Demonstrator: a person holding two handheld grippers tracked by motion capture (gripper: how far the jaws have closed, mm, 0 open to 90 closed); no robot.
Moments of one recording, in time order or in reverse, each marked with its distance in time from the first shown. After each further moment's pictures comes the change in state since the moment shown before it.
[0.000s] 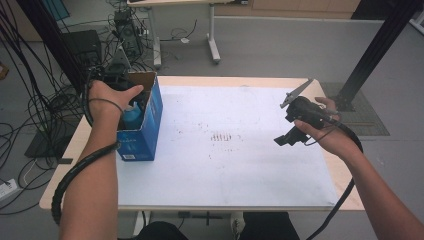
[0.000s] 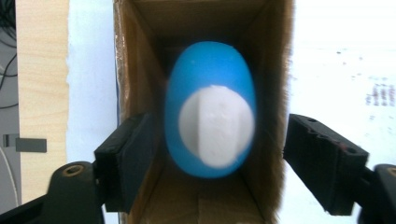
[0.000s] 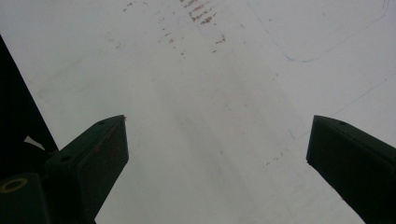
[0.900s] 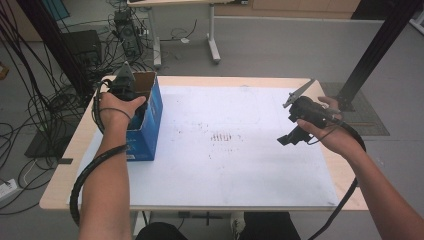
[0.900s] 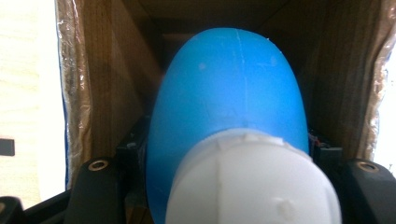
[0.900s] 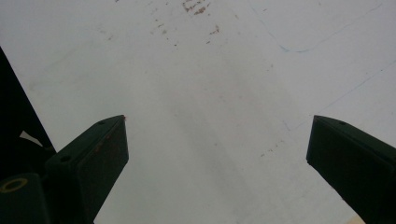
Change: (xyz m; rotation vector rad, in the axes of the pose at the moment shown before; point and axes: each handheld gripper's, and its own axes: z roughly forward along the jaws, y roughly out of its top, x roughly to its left) left arm 0.008 0.006 0.061 0.062 0.010 -0.061; right arm -0.006 -0.005 0.000 0.018 -0.004 0.006
